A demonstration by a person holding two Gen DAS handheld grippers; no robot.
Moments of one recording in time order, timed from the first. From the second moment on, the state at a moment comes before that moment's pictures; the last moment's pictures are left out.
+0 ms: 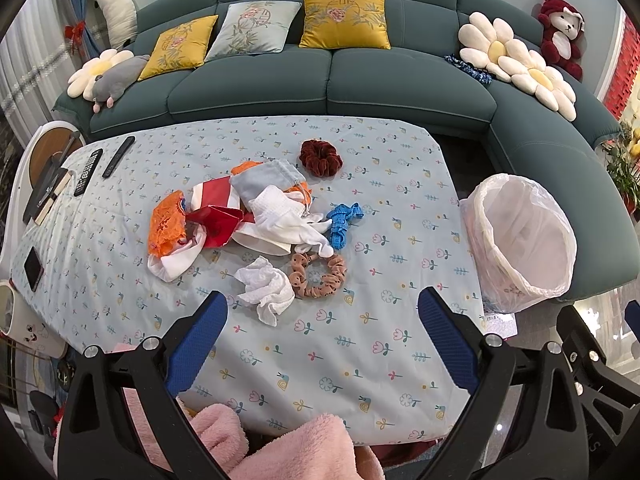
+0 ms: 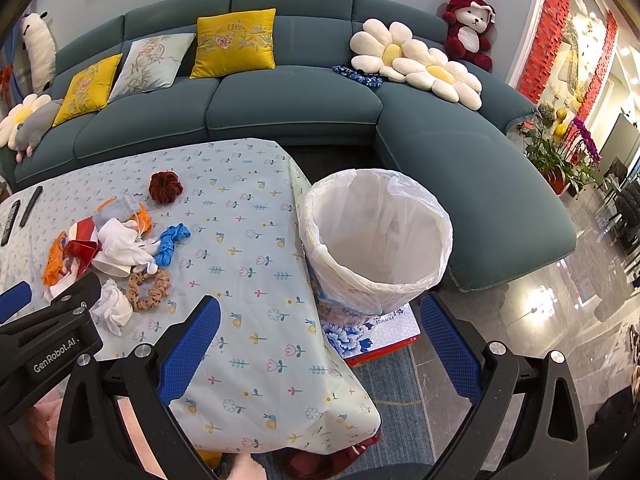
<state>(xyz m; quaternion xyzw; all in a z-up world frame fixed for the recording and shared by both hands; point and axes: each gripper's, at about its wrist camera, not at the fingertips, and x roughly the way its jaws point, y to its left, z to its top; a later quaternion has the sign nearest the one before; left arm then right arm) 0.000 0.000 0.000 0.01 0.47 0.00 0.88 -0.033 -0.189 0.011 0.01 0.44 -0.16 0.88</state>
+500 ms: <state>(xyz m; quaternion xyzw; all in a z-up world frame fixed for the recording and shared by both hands) -0.003 0.003 0.003 0.01 0.47 0.00 0.88 -0.032 -0.186 0.012 0.01 0.44 -0.16 0.88</state>
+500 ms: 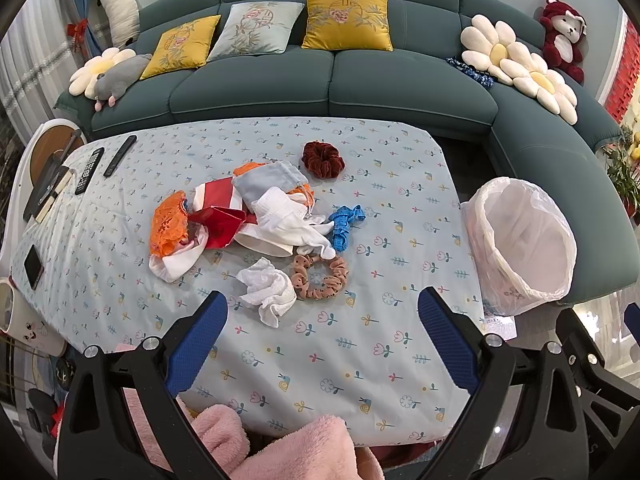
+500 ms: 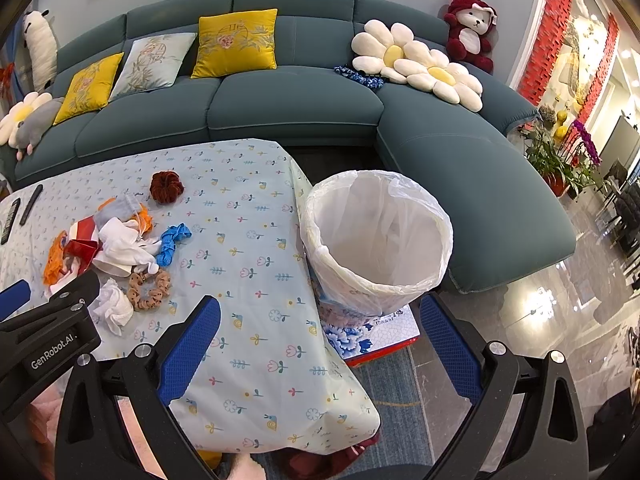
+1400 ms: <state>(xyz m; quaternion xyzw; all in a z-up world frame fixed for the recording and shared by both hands) -0.003 0.003 0.002 0.01 0.47 0.00 0.88 -0.032 -0.185 0.013 0.01 0.44 -0.16 0.88</state>
